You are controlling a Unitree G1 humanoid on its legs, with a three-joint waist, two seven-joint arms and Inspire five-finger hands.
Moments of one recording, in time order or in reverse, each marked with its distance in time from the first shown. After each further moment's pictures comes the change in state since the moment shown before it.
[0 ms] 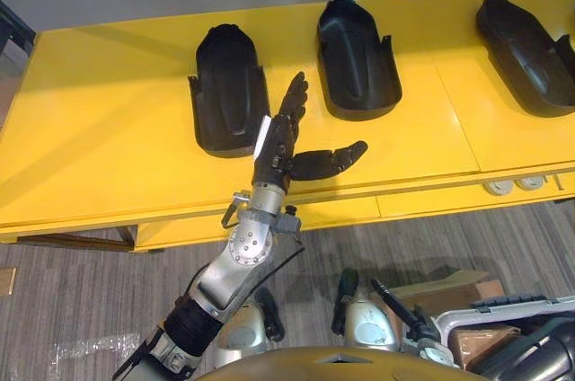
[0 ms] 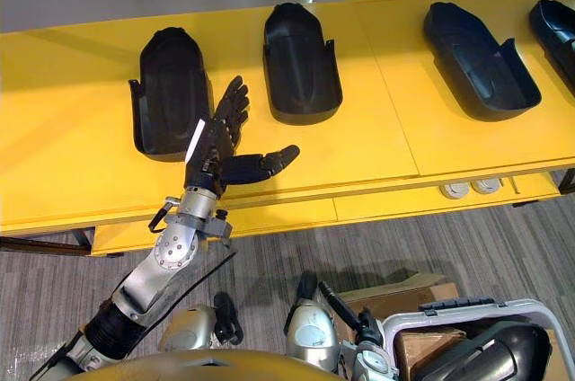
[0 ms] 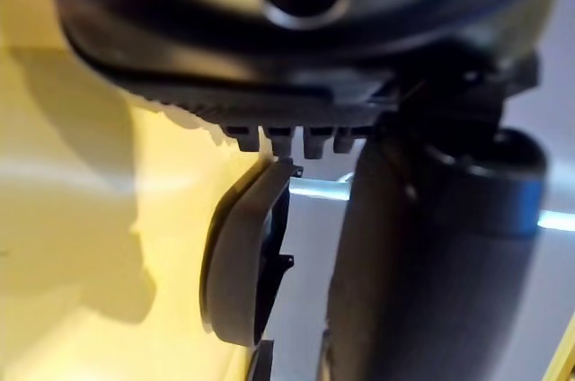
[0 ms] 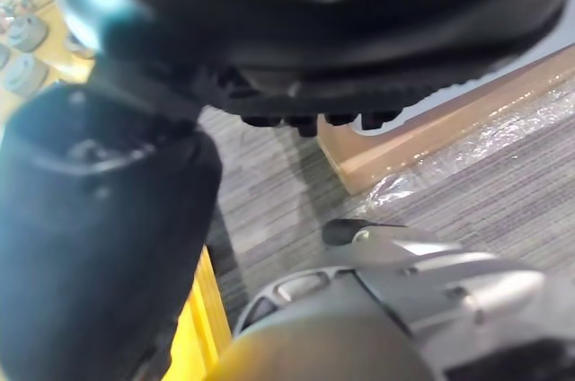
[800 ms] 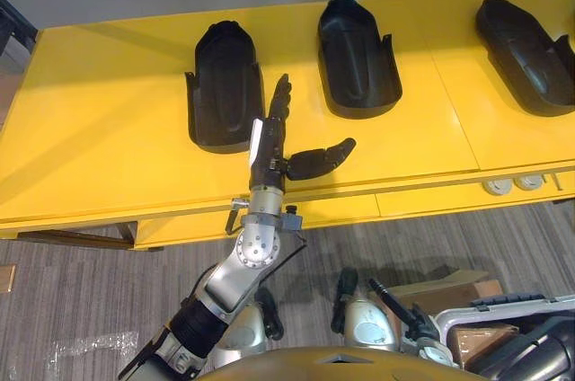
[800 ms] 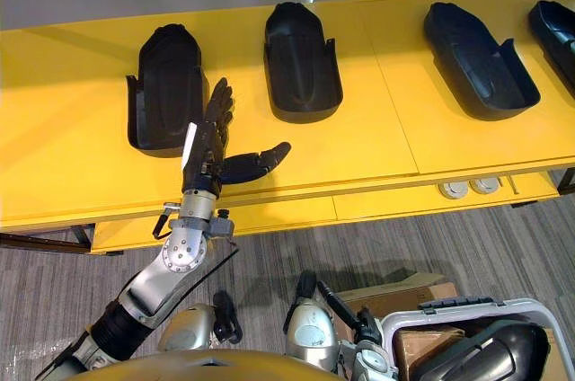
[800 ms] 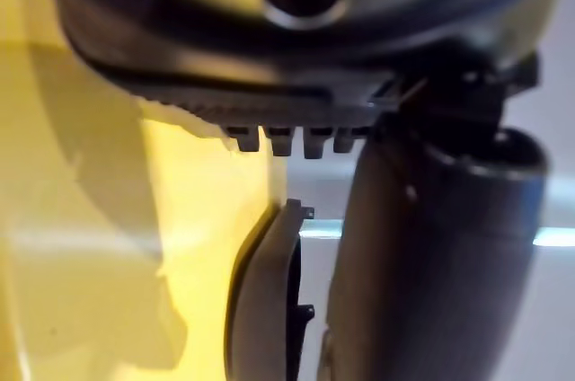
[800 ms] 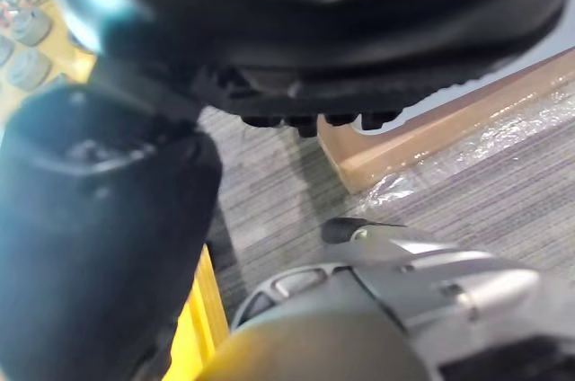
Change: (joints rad) left arm 0.003 -0.024 -0.014 0.045 0.102 0.032 0.170; right arm -0.002 -0.009 0.034 0.002 0.019 -0.001 -0.001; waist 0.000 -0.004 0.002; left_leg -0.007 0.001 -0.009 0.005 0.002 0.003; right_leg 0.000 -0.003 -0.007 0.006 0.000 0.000
